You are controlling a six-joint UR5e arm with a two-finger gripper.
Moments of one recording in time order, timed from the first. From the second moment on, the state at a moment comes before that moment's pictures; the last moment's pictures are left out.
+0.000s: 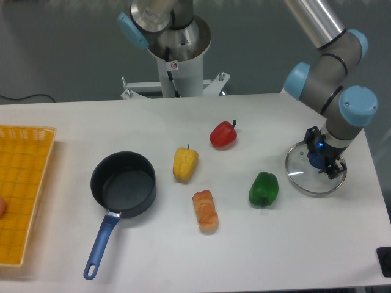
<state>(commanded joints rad) 2.90 -2.15 -1.56 -1.02 1.58 1.97</state>
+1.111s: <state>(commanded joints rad) 2.90 -2.16 -1.56 -1.01 1.58 1.97</state>
